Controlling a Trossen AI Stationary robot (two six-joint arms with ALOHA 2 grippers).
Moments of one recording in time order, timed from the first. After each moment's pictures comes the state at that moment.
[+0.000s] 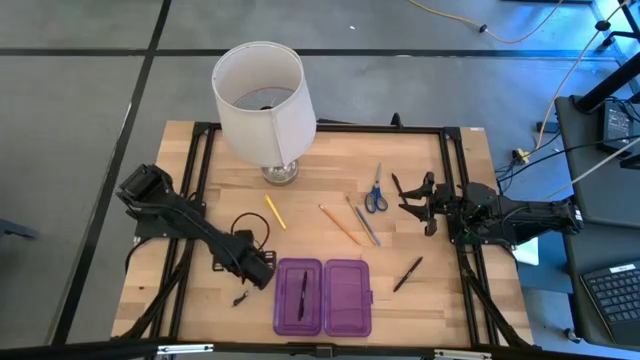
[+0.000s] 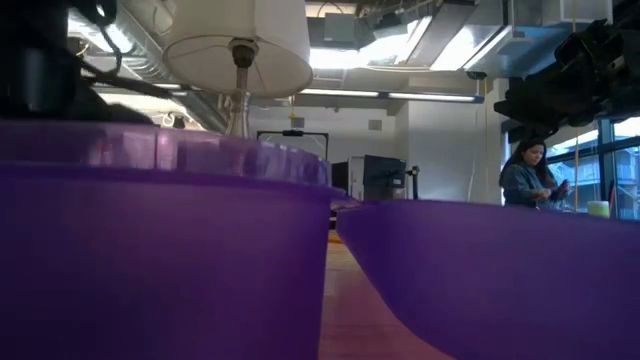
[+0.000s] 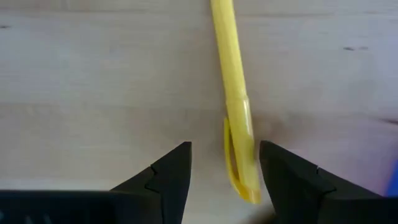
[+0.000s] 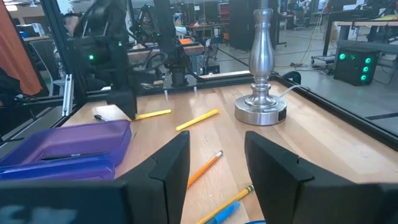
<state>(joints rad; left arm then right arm) -0.55 1.68 0.92 -0.81 -0.08 -2.20 -0.05 0.06 0.01 0.04 0.06 0.09</state>
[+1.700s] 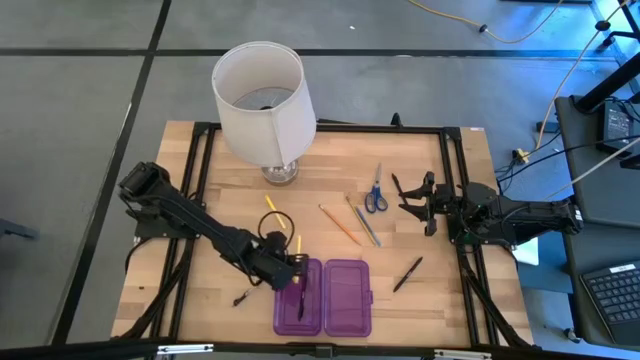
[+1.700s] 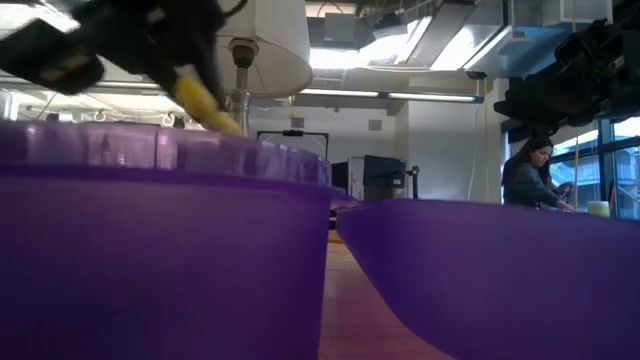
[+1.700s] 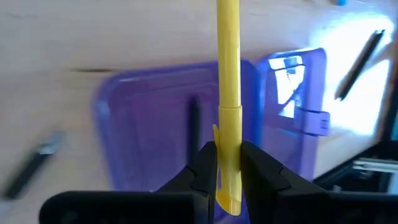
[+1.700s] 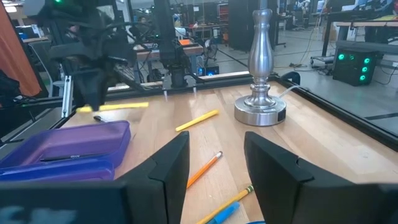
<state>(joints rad) -0.51 1.66 1.13 -0.49 -0.30 -1.99 -0.05 0.06 0.01 0.04 0.06 0.10</state>
